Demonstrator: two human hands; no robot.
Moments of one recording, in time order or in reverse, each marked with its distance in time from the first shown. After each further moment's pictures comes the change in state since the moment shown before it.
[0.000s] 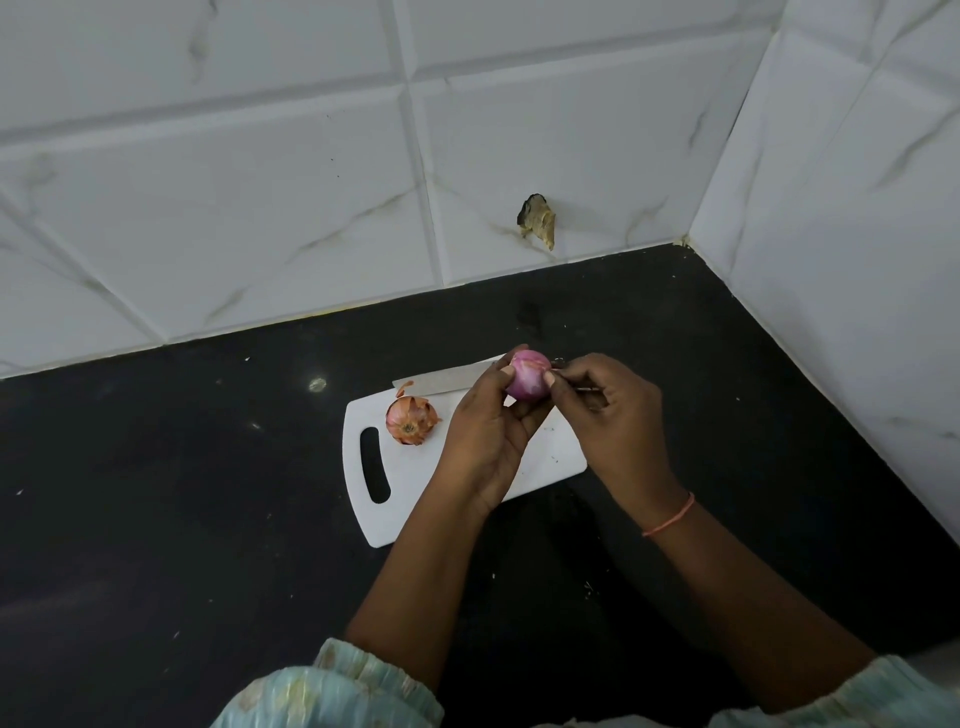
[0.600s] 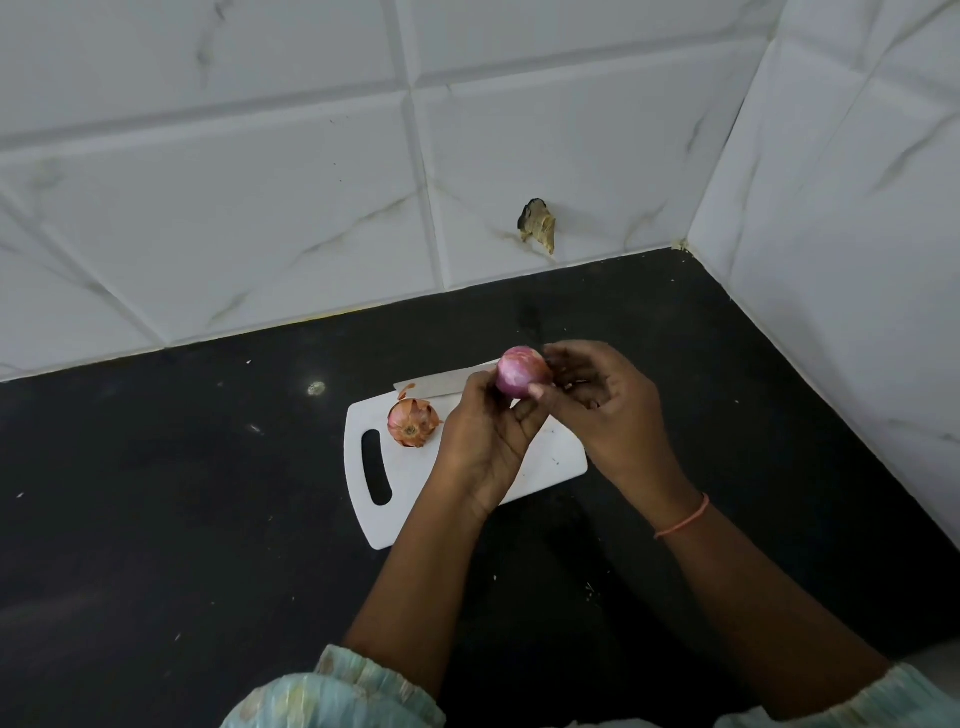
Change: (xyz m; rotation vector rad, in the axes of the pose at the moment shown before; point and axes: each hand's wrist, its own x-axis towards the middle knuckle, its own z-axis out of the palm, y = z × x) left_hand -0.001 0.006 -0.006 -0.113 -0.040 -0.078; right_hand 0.005 -0.012 -0.004 0.219 -0.092 0.158
